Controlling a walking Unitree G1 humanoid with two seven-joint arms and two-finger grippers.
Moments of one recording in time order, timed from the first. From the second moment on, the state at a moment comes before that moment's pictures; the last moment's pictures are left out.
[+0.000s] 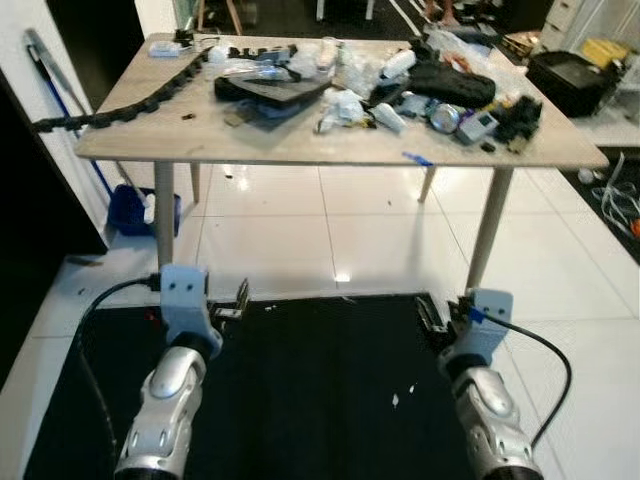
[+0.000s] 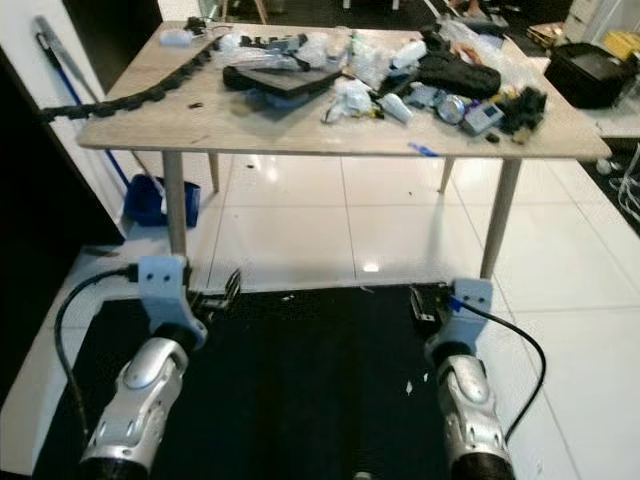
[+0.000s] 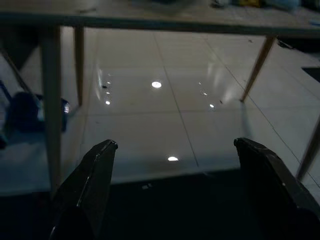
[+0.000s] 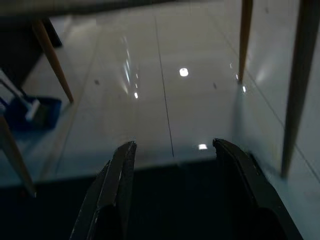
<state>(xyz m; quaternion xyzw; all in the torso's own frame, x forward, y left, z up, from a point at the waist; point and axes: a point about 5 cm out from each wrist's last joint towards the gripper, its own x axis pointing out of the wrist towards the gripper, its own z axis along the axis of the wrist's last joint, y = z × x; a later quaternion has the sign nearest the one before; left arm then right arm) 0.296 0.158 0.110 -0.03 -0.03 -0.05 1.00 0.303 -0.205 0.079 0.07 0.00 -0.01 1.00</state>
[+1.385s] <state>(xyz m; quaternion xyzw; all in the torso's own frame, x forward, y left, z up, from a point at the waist) 0.294 0.142 0.129 -0.03 -0.05 -0.08 0.99 0.324 -0.195 0.139 0.03 -0.10 0.03 0.99</state>
